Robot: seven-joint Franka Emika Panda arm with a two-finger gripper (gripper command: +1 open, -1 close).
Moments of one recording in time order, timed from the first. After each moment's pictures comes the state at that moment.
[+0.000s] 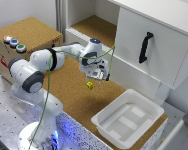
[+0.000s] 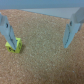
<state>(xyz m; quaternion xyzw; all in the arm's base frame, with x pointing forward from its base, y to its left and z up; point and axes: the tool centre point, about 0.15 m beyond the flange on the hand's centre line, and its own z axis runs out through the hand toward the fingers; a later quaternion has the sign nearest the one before) 0.361 -0.105 0.329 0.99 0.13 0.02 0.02</state>
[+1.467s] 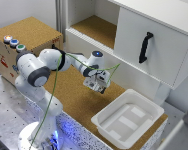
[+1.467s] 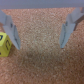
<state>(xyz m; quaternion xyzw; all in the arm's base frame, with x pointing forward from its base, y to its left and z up) 0.413 -0.091 0.230 0.99 0.08 0.08 0.01</state>
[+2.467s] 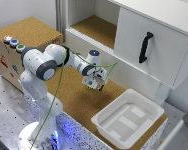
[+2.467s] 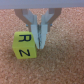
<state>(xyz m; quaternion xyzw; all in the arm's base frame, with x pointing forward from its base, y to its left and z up) 0.420 -0.028 0.214 0.99 0.09 0.06 -0.01</state>
